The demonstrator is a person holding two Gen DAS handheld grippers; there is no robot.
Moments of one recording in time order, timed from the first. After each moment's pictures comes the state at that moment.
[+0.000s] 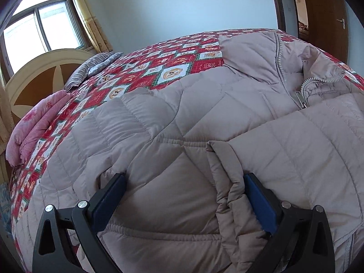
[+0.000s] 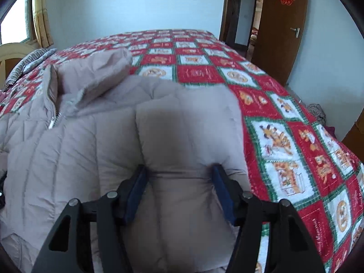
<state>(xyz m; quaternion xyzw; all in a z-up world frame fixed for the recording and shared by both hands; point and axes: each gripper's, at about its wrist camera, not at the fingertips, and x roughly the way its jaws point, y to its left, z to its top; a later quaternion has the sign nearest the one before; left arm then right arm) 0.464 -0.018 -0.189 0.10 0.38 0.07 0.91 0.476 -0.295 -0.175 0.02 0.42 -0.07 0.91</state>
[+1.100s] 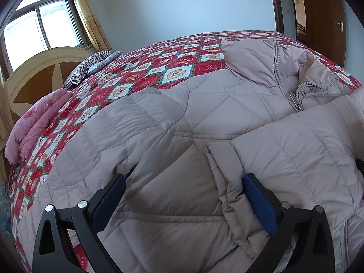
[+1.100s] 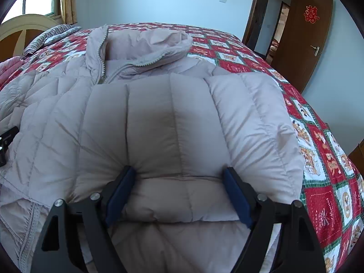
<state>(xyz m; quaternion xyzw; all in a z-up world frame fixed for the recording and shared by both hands) 0.444 -0.001 -0.168 0.10 0.39 0.06 0.91 0.441 -0.221 -0.183 -0.05 0.42 -0.03 0.90</state>
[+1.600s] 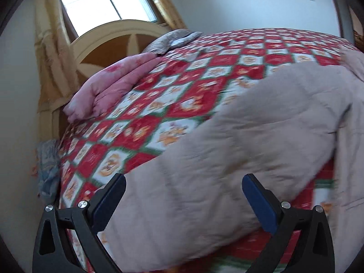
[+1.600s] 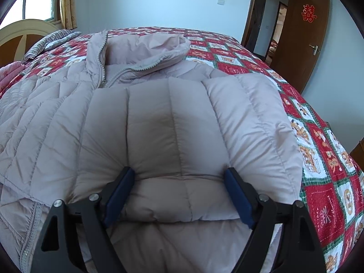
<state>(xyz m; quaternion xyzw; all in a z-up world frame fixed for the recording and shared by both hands) 0.337 0.240 -0.161 0.08 0.39 0.29 0.87 0.436 -0.224 -0.180 -0.04 0.41 -0.02 0.91</state>
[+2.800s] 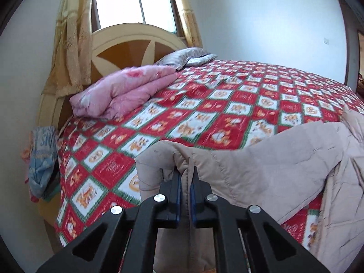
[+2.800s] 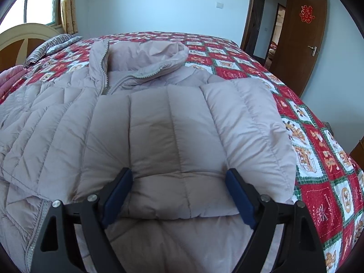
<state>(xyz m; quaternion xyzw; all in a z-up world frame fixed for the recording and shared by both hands) 0.300 0.291 -0.085 0.00 0.31 0.25 0.92 0.424 -0.230 -0.167 -0.03 0.39 -0.02 0.92</state>
